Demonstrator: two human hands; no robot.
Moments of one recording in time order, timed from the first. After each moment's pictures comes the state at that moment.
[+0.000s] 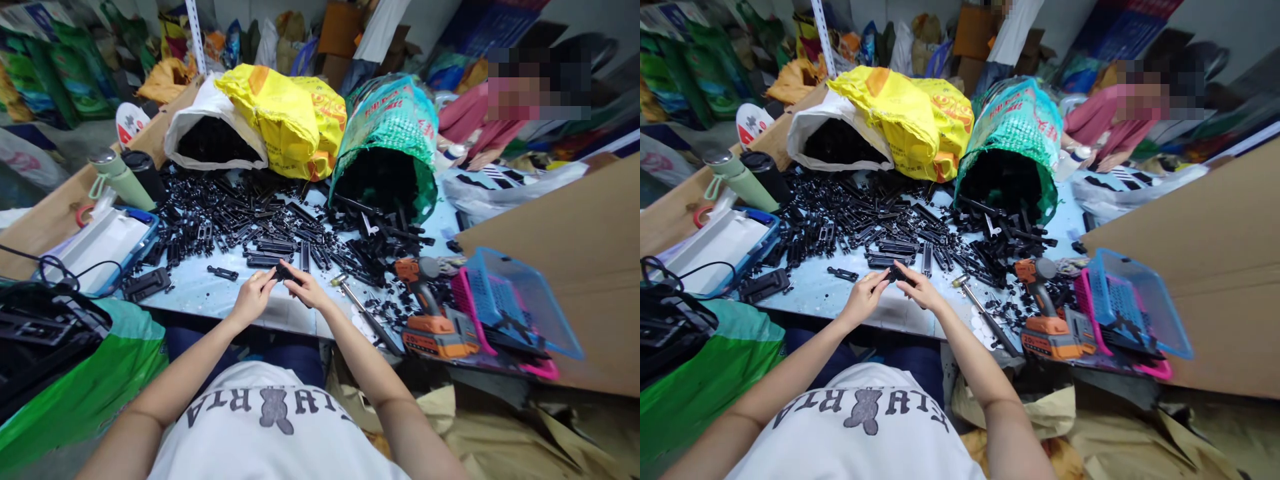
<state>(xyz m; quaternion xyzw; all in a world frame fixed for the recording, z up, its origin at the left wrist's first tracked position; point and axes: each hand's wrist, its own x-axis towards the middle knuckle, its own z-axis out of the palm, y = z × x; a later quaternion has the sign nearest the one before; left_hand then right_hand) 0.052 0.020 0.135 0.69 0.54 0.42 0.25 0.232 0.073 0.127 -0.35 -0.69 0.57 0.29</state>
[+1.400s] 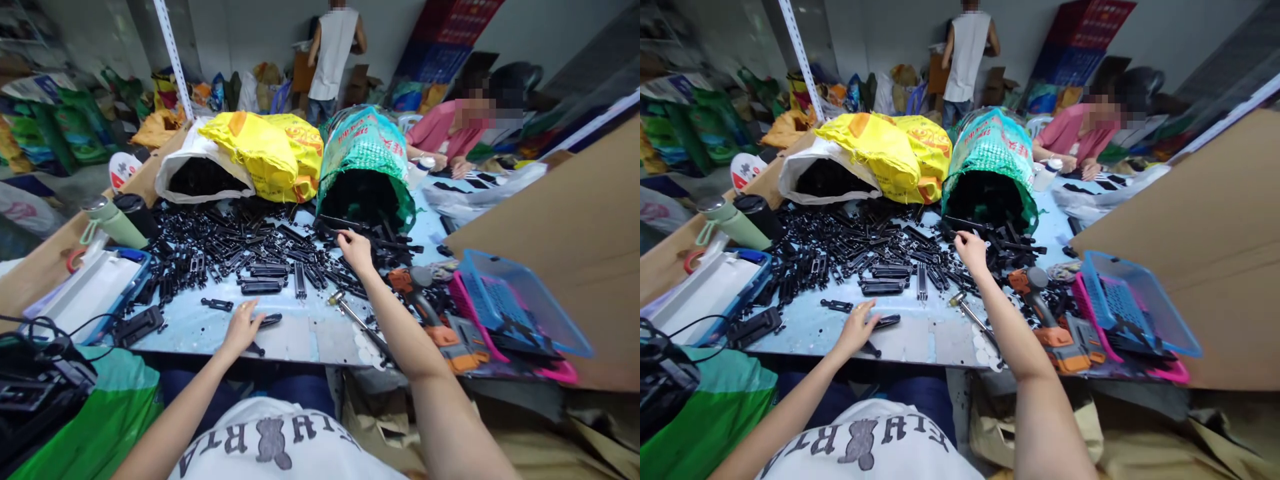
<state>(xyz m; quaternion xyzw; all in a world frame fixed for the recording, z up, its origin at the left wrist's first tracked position) 0.037 0.038 0.085 0.64 0.60 0.36 0.32 0.336 0.204 0.182 -0.67 -0.68 0.06 0.31</state>
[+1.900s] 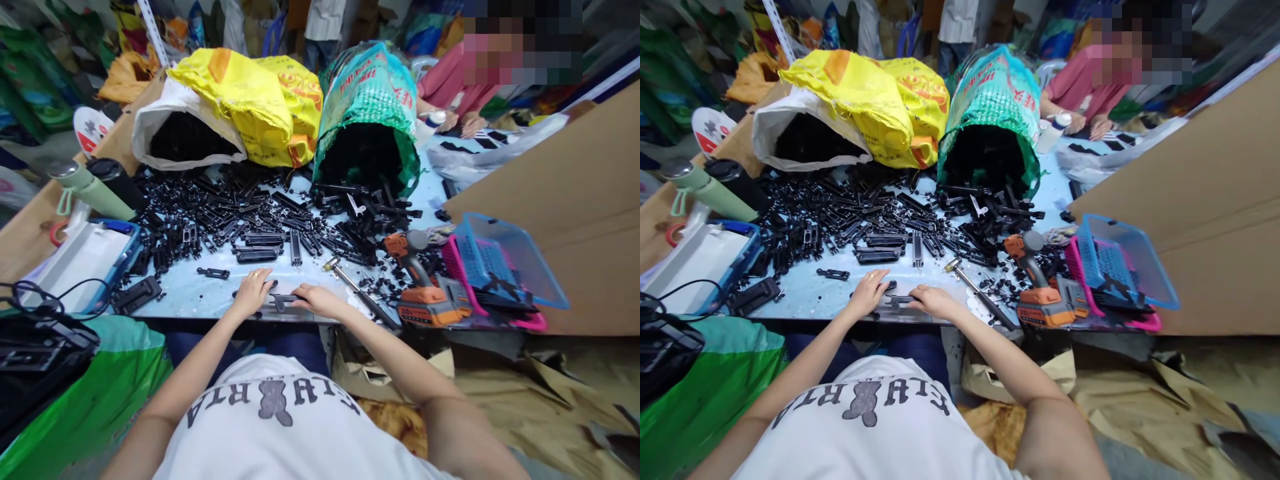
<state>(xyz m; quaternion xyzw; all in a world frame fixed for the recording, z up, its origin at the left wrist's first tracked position) 0.066 0.029 0.087 0.76 0.52 0.28 0.27 0.284 0.036 0.117 -0.38 -0.88 0.28 -0.01</state>
